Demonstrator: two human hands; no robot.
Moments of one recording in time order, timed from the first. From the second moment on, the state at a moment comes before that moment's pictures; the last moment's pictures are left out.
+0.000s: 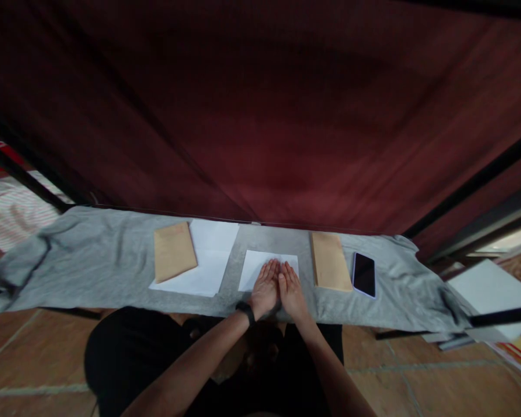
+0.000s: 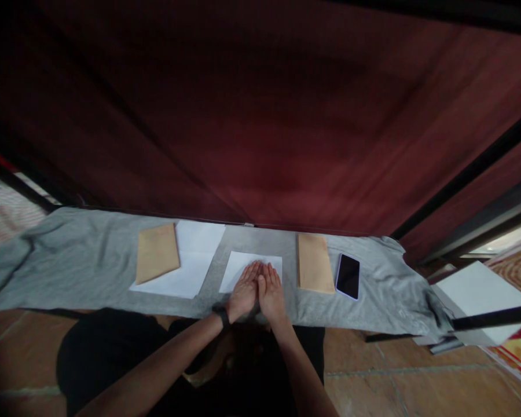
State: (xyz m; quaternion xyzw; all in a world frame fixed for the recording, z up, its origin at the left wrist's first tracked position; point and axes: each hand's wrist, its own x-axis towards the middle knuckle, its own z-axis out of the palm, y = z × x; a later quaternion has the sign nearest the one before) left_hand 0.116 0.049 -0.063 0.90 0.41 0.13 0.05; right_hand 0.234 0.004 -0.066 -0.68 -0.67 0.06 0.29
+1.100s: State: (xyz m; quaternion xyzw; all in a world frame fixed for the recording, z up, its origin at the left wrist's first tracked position) left_hand 0.073 0.081 -0.071 0.82 0.56 0.12 0.02; right_hand 0.254 0.034 -0.091 -0.74 -0.62 -0.09 0.22
